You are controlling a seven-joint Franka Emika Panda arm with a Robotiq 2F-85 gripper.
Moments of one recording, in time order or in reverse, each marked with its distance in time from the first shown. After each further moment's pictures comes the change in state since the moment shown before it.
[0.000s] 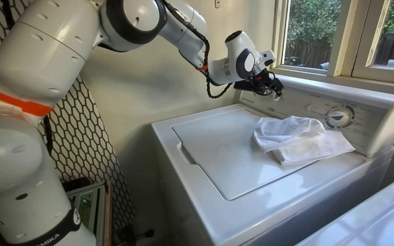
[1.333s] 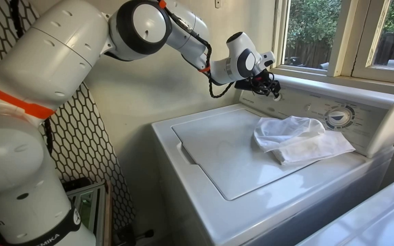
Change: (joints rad) arm 0.017 0.083 -0.016 0.141 -0.001 -0.093 0.053
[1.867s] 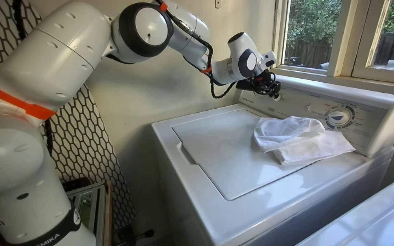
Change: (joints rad) arm 0.000 0.023 -0.011 0.036 0.000 -0.022 0.010
